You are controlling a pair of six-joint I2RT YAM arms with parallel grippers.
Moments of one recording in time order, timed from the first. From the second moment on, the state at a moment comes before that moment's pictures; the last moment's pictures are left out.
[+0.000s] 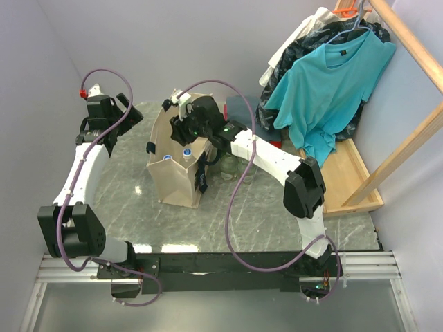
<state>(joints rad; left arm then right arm) 0.05 1.42 1.26 -0.33 -0.02 -0.58 0.80 2.03 1.88 -0.25 -0.21 -0.01</state>
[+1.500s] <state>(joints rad) 0.05 1.42 1.26 -0.33 -0.02 -0.59 0.80 1.91 1.93 -0.31 -0.14 -0.04</state>
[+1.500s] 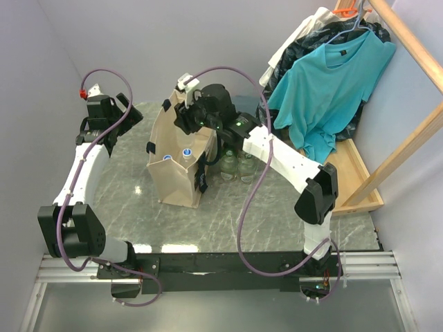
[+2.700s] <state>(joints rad) 0.05 1.42 1.25 -0.31 0.01 -0.60 0.84 1.77 2.04 -0.51 -0.17 -0.15</state>
